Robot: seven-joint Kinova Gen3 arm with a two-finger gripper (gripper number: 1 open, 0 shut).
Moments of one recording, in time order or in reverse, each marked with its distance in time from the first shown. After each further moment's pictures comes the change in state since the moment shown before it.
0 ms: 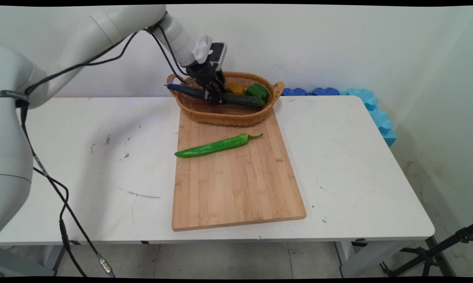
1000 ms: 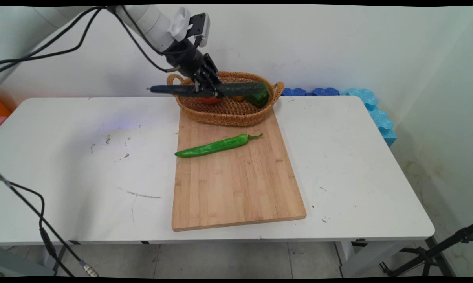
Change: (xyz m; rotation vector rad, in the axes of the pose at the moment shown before) arm 0.032 0.072 -0.106 0.007 0.112 -0.198
